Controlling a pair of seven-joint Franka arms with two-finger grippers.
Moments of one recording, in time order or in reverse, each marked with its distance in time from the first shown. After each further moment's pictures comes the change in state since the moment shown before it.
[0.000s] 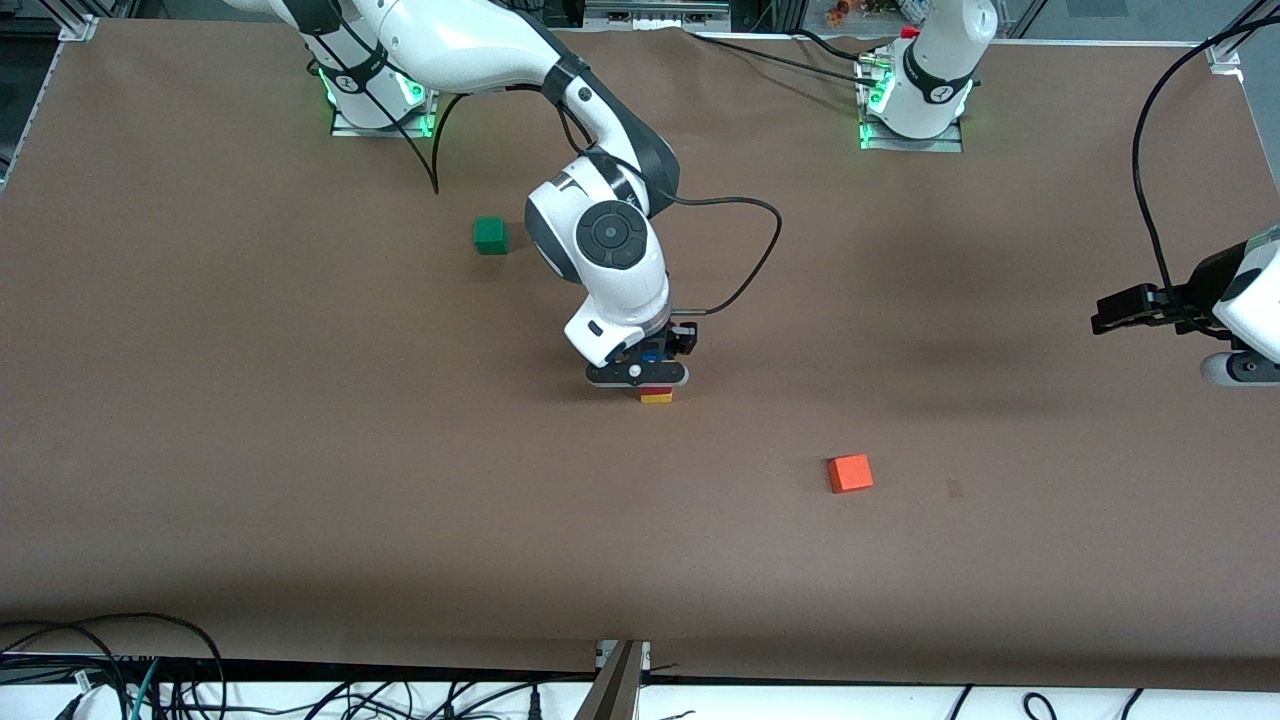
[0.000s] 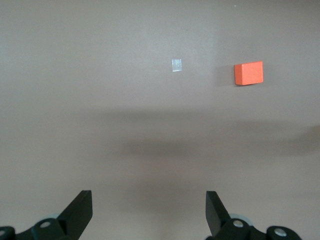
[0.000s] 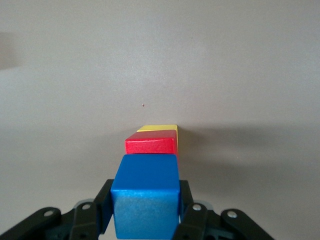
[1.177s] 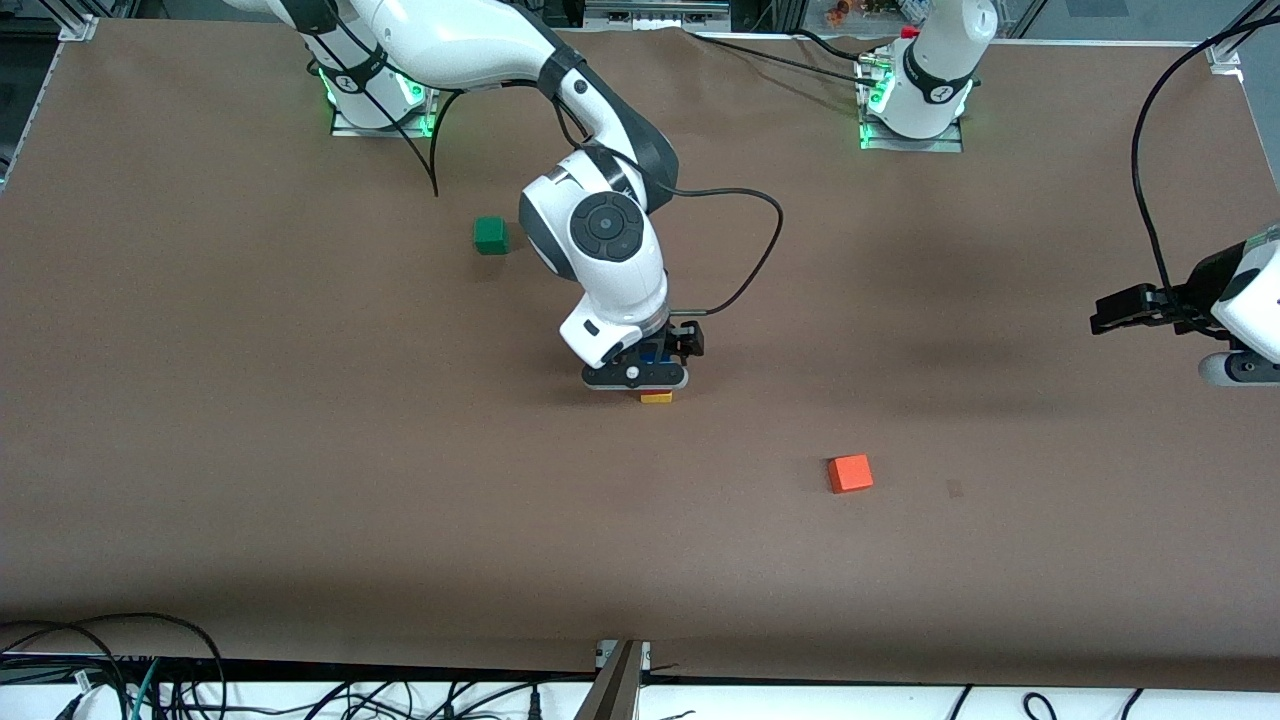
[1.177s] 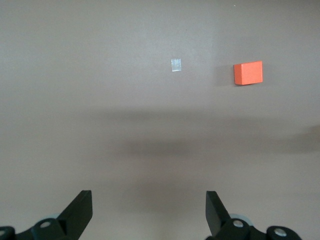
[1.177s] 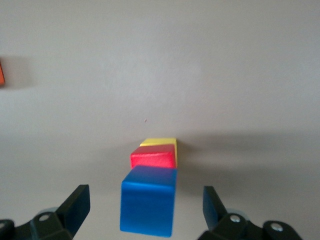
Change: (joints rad) left arm 0.000 0.000 -0.001 0.000 0.000 0.000 0.000; right arm -0.008 -0.015 -0.033 0.067 -0.008 -0.042 0.000
